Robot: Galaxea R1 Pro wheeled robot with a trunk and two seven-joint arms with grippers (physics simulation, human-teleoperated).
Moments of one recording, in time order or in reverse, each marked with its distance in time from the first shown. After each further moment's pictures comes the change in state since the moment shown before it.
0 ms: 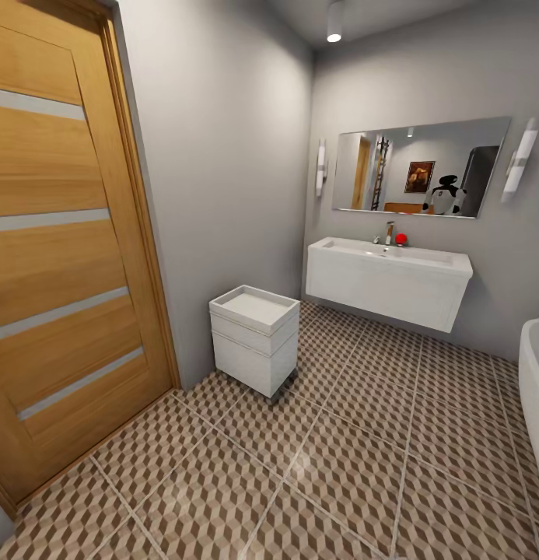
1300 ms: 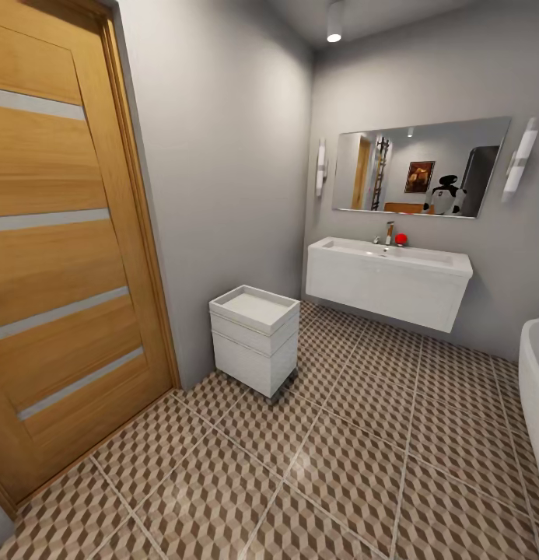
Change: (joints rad) left arm 0.000 -0.046 -0.001 0.001 -0.002 -0.006 0.001; right arm 0.000 -0.005 -0.003 0.018 -0.001 -0.006 -0.004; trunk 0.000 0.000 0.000
